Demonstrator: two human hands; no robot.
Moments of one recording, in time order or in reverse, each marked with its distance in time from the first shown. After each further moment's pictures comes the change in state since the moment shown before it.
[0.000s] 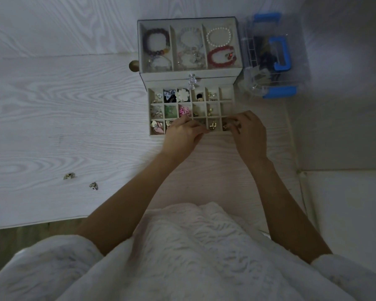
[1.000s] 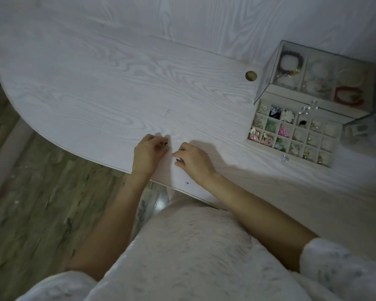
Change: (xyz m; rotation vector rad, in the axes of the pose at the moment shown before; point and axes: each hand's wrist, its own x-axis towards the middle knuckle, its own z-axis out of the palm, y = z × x) left_hand -0.232 -0.129 -0.116 -0.162 0.222 -0.983; right_hand -0.085 -0.242 0.164 0.060 -0.707 -0.656
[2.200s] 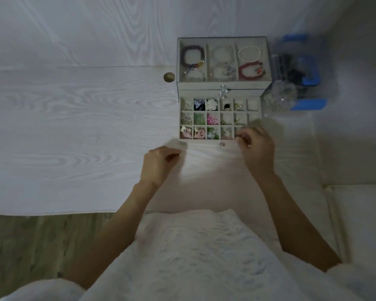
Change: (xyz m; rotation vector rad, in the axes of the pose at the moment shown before) left_hand -0.009 0.139 0.087 0.026 -0.206 0.493; right_hand -0.163 0.156 -0.121 0.077 0.829 0.549
